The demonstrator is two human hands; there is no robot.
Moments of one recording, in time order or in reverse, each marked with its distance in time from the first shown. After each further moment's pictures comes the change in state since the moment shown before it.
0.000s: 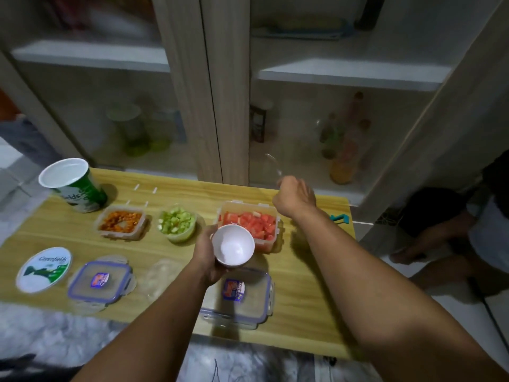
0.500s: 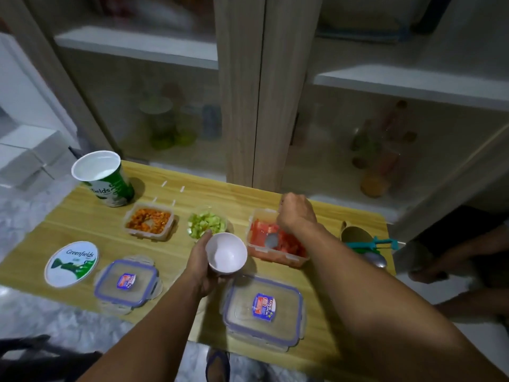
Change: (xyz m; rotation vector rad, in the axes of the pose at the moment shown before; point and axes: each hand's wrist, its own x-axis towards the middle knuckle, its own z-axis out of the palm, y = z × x) left_hand 0.018 0.050 -0.076 -0.011 0.066 0.005; right_hand 0.027 -0.062 0.067 -0.062 -0.140 -0.060
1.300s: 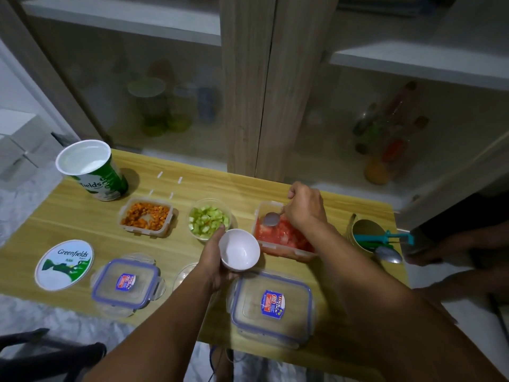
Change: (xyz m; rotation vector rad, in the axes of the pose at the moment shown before) left_hand 0.019 0.002 0.004 0.087 0.007 -0.110; right_hand 0.011 0.000 0.018 0.187 0.112 0.077
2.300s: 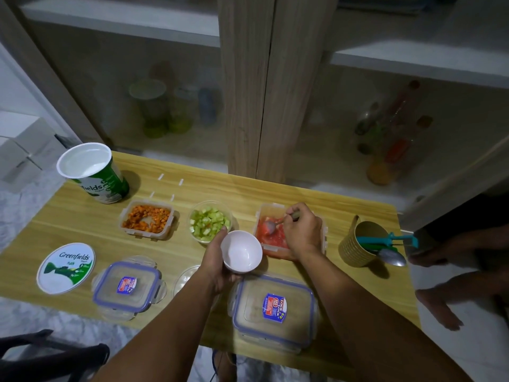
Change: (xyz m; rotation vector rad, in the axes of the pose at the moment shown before) left_hand 0.003 0.000 0.004 -0.031 -0.056 -0.004; right_hand -0.018 0.030 0.046 0.330 0.185 0.080
